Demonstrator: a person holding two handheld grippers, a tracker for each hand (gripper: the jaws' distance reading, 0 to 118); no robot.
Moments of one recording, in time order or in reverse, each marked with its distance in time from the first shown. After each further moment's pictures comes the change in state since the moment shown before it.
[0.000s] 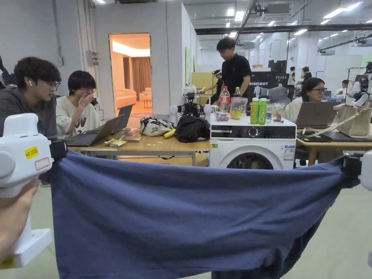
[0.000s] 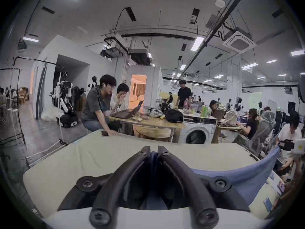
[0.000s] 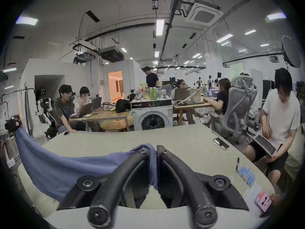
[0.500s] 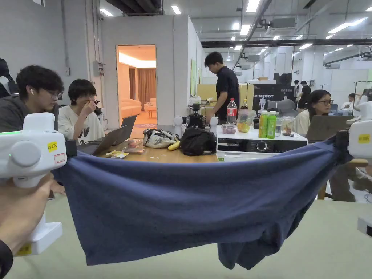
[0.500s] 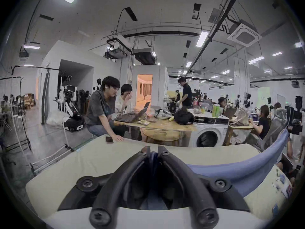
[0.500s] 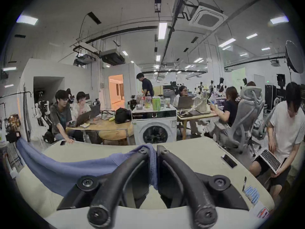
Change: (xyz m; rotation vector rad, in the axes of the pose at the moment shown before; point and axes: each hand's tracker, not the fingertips) left arm 0.005 0.019 -0.095 -0.028 0.074 0.003; right arm -0.036 0.078 -0.096 0.023 -0.018 0.034
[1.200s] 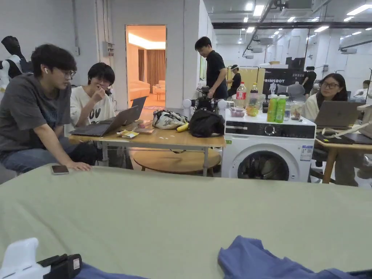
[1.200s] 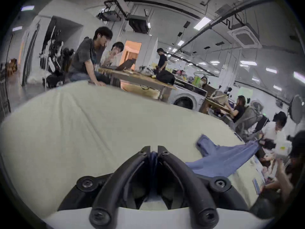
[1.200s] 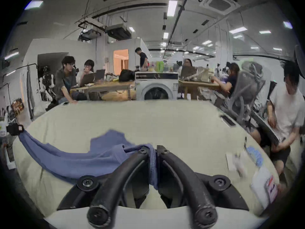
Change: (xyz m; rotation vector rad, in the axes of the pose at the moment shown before) left arm -0.049 -0.245 0.166 -0.270 -0.255 0.216; right arm 0.059 -0.271 0.151 -0.254 0.000 0.010
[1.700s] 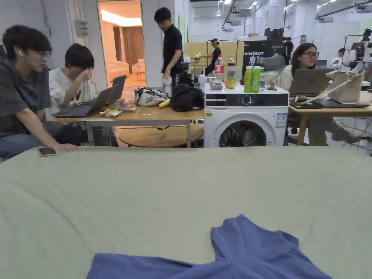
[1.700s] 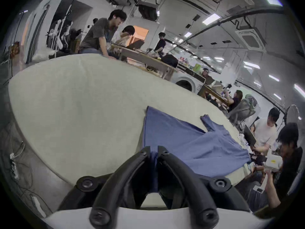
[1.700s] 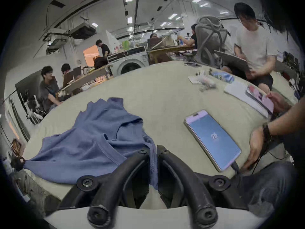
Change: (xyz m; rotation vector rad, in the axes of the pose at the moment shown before) left arm -0.038 -0.111 0.102 -0.123 0.009 0.054; right arm 0.039 -0.149 0.102 -0.157 -0.081 -0.275
